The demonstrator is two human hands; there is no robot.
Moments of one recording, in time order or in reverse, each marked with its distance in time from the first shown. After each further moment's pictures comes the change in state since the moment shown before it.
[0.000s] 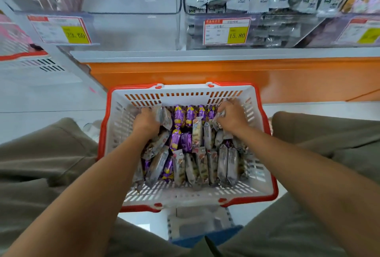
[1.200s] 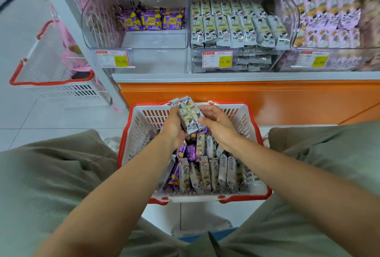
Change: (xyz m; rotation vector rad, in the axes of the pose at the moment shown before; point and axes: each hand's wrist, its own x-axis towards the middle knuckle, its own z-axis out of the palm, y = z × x) left_hand -0.114 0.071 -0.030 -1.223 -0.247 -0.048; right_hand -0.095 -0.073 -0.034 0.929 -0.122 -0.206
